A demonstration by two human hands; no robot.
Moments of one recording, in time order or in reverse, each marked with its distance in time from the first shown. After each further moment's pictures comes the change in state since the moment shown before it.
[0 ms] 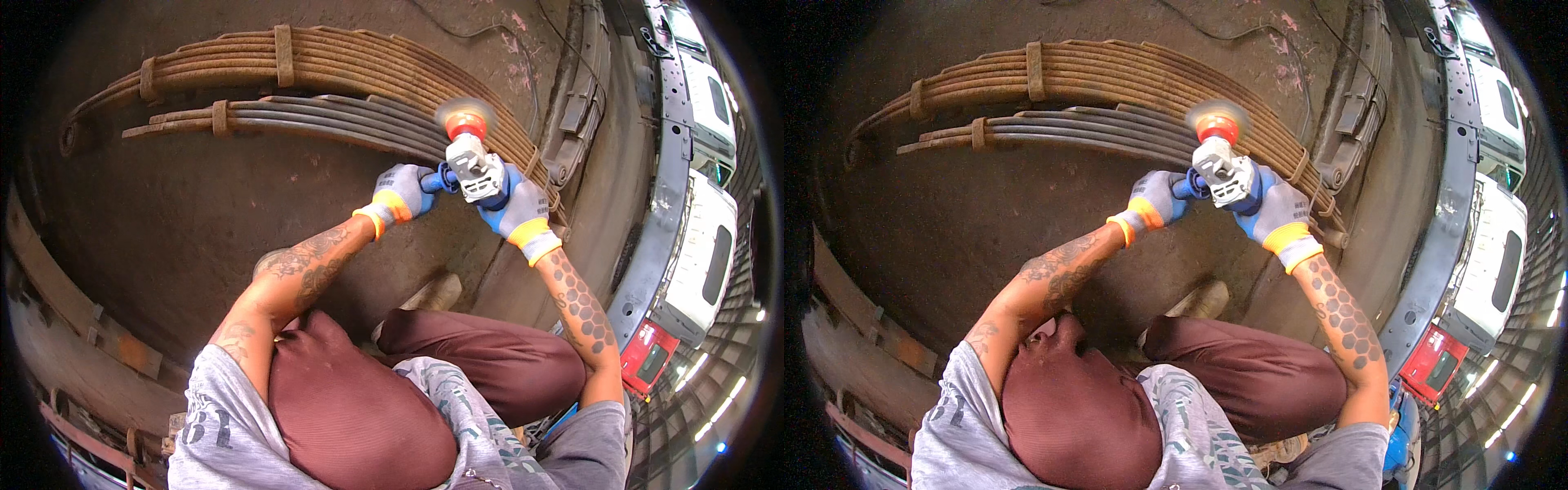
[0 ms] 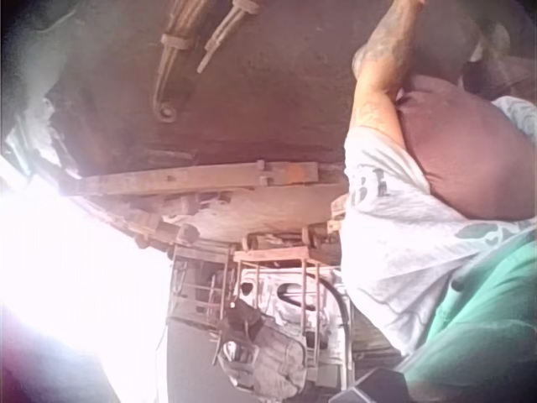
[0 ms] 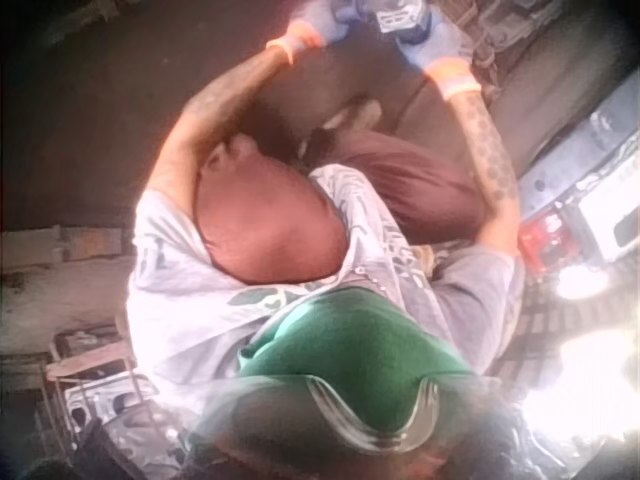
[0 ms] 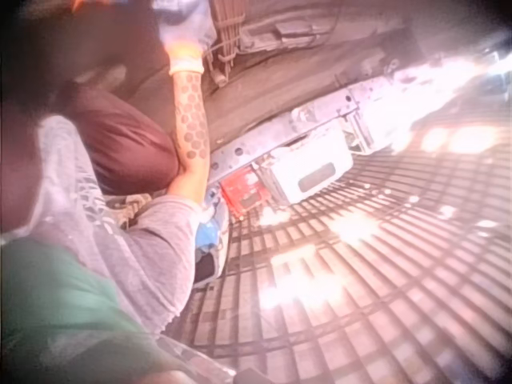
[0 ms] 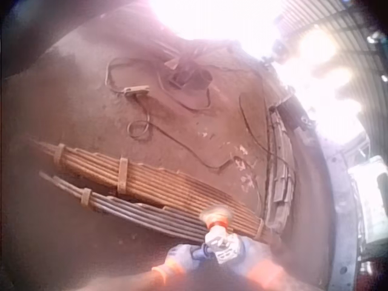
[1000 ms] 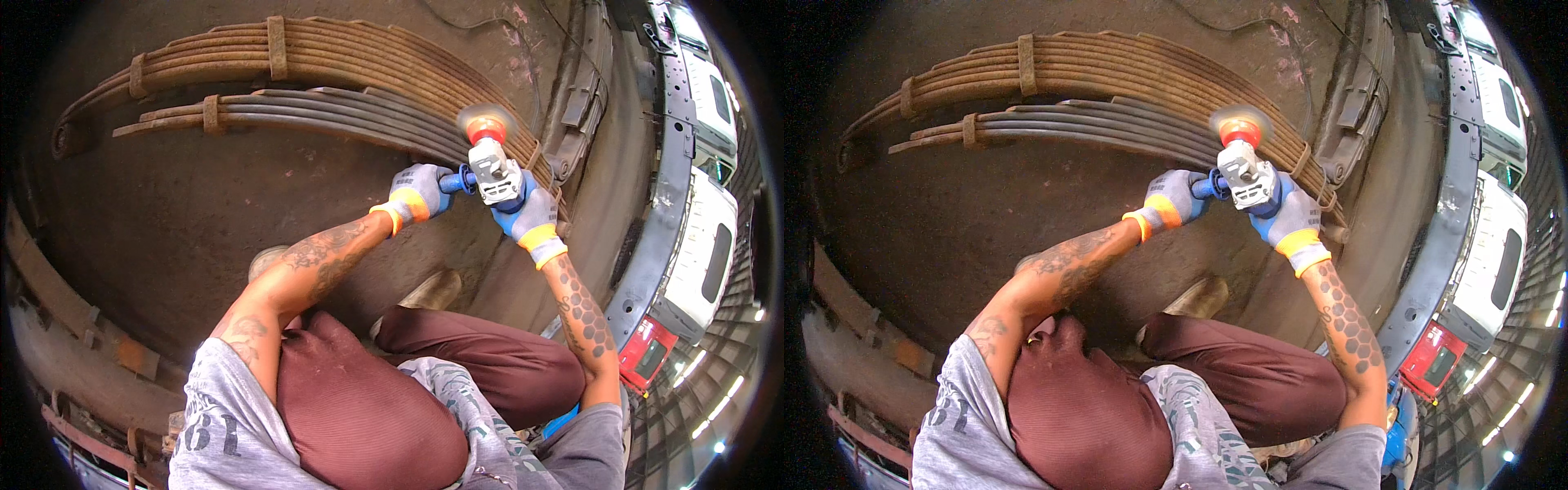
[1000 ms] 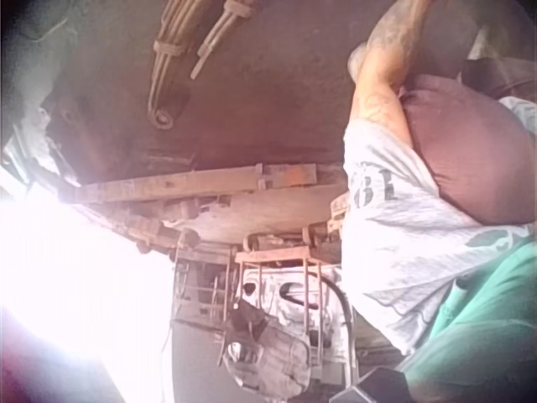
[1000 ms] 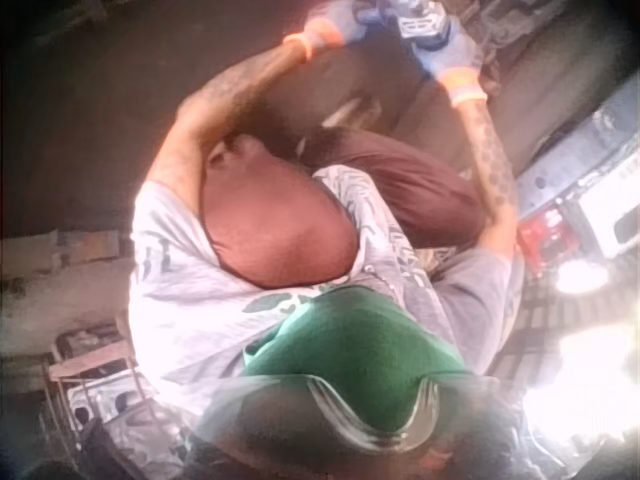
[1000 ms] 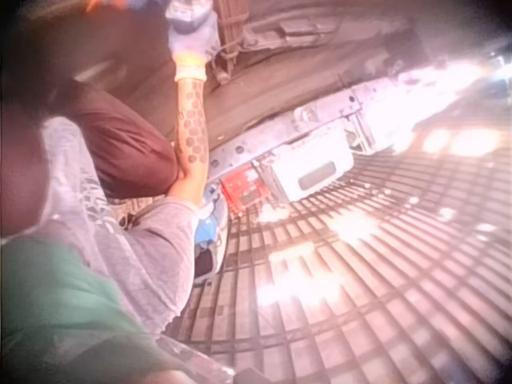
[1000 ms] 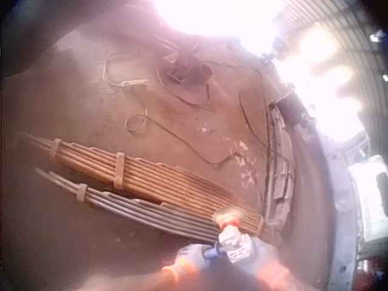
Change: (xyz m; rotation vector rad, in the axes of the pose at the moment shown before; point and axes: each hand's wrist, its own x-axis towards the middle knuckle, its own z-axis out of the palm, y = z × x) left_hand 0.013 0.014 0.024 -0.032 -0.083 -0.039; right_hand -0.014 0.028 0.013 0.080 0.092 0.036
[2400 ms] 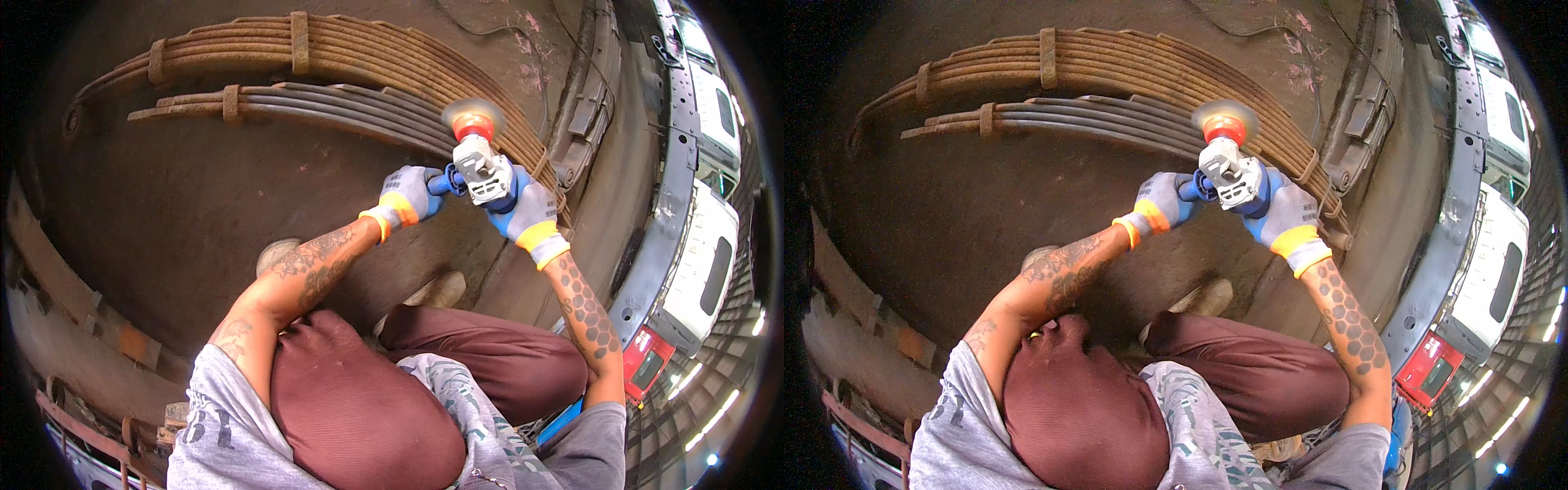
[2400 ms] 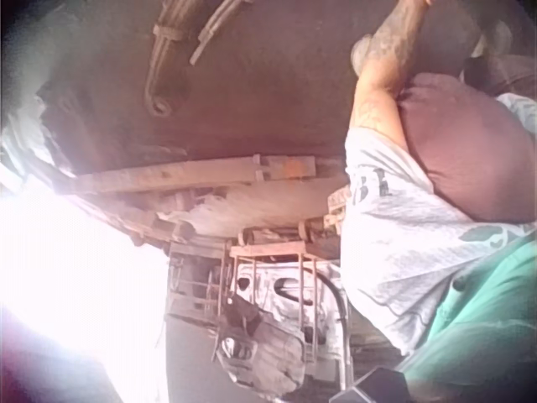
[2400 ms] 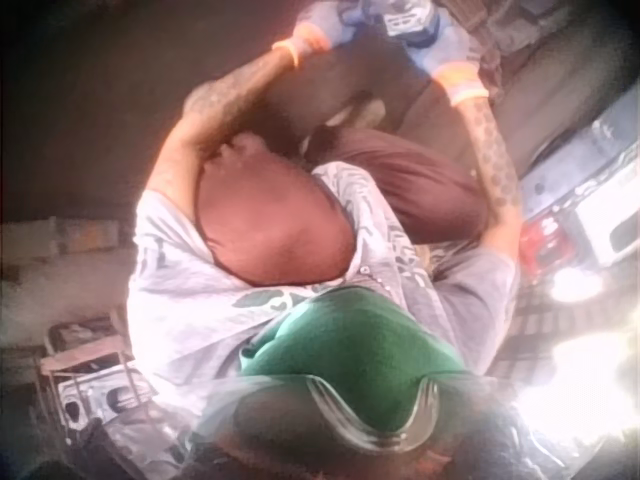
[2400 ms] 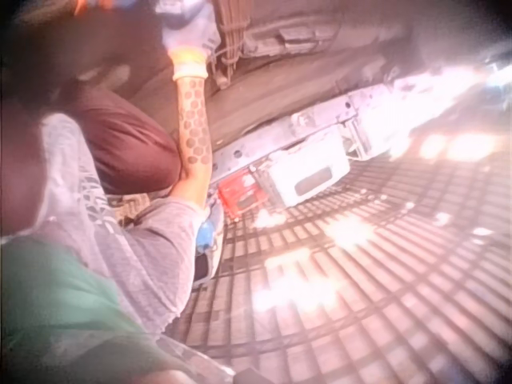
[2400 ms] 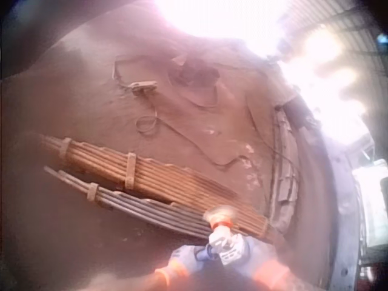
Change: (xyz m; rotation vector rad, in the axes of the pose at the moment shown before) left_hand -0.023 -0.007 -0.016 -0.014 0.073 -0.006; right_hand 0.010 -0.026 -0.016 -0.062 -0.097 -0.099
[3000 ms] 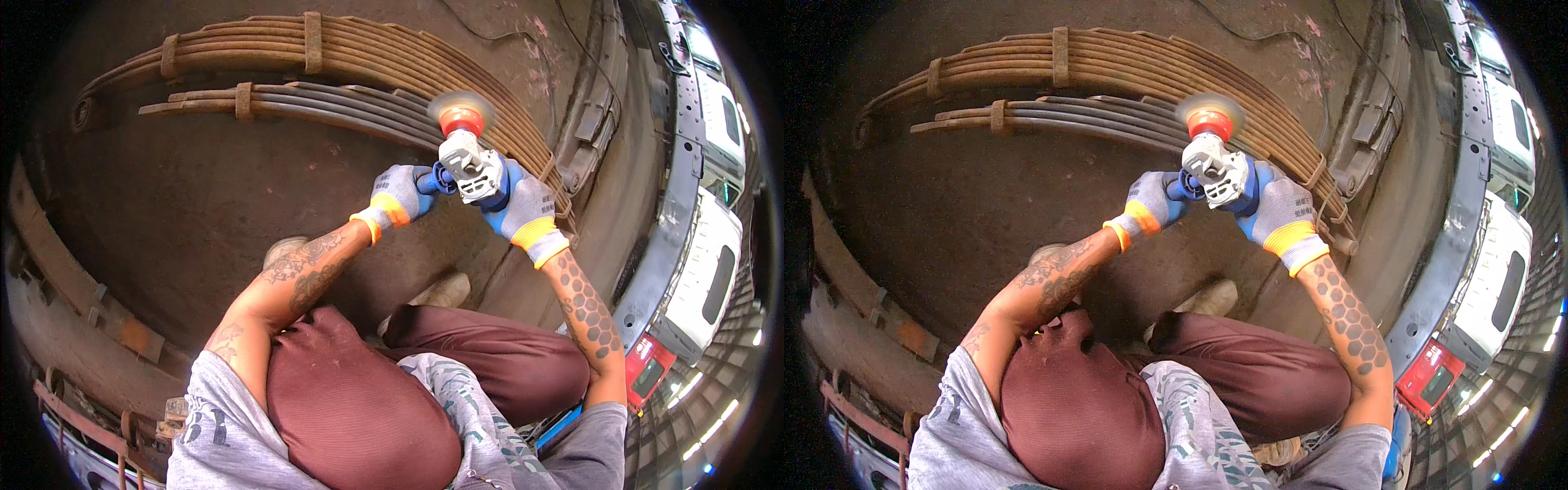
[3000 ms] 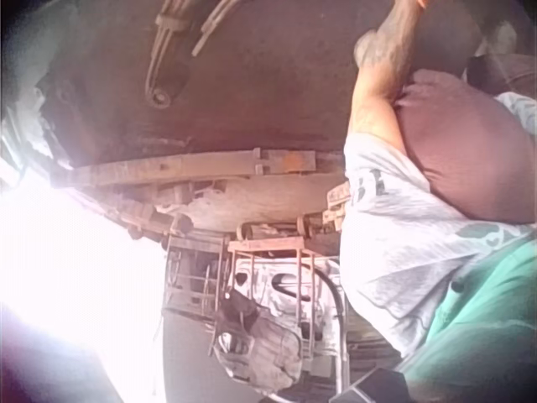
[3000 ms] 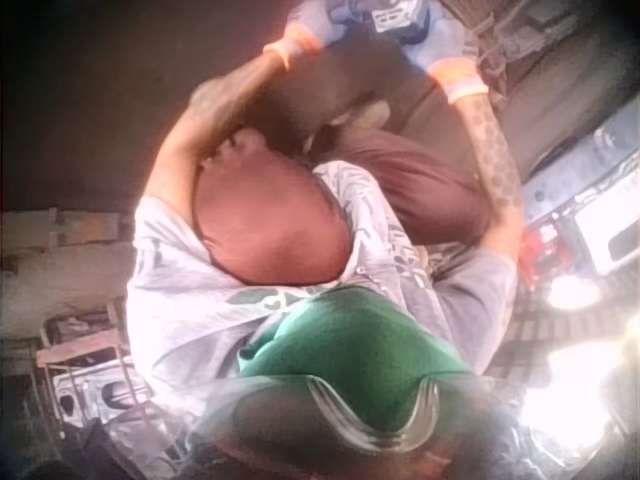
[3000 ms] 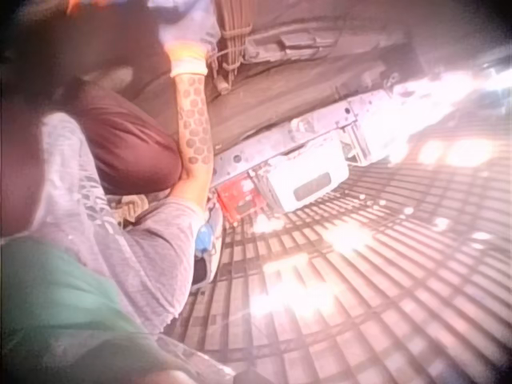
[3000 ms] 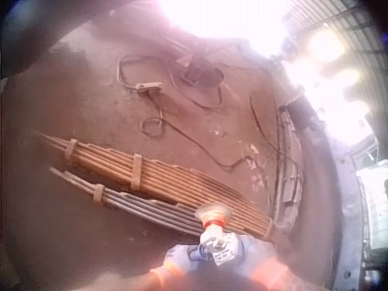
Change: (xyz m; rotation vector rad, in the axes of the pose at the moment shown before) left_hand -0.021 -0.001 -0.020 -0.041 0.085 -0.038; right_hand 0.009 -0.025 -0.012 -0.043 -0.020 -0.105
